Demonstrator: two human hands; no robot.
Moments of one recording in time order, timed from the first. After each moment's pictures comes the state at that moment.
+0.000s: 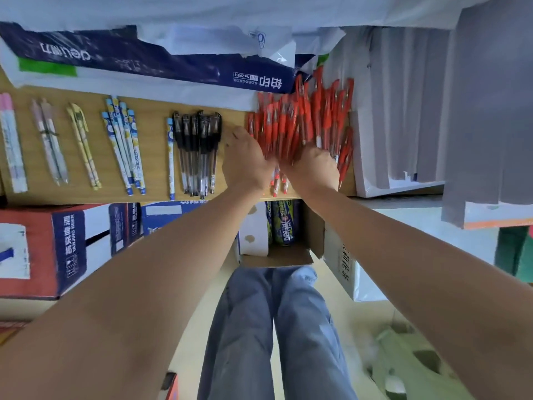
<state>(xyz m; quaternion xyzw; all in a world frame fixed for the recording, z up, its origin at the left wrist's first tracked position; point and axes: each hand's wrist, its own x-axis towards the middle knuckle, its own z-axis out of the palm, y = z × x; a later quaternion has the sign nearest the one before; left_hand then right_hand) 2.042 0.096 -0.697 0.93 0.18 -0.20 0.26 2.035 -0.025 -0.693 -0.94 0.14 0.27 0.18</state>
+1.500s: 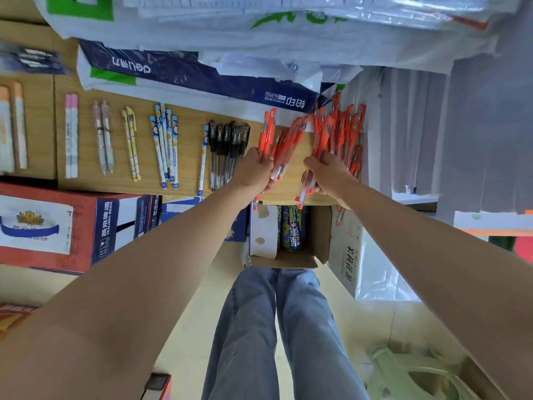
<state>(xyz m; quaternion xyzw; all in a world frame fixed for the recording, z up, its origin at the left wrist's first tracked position) 2.032 0.136 -0.656 0.66 0.29 -0.33 0.60 2.051 -0.028 -0.642 -0.77 0.22 0.42 0.42</state>
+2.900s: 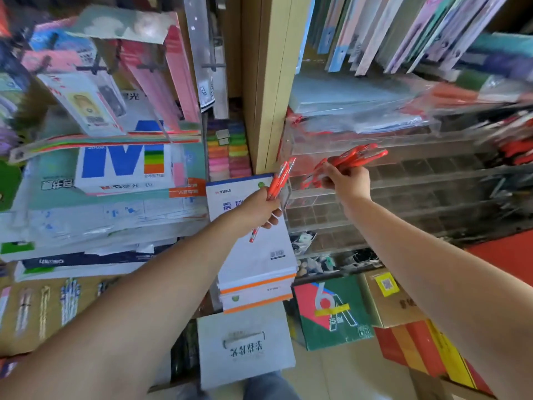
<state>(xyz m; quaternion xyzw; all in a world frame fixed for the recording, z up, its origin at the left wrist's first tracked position) 2.142 -0.235 -0.304 0.76 0.02 -0.35 0.55 2.151 -0.432 -0.300 -0.78 0.29 -0.06 0.55</state>
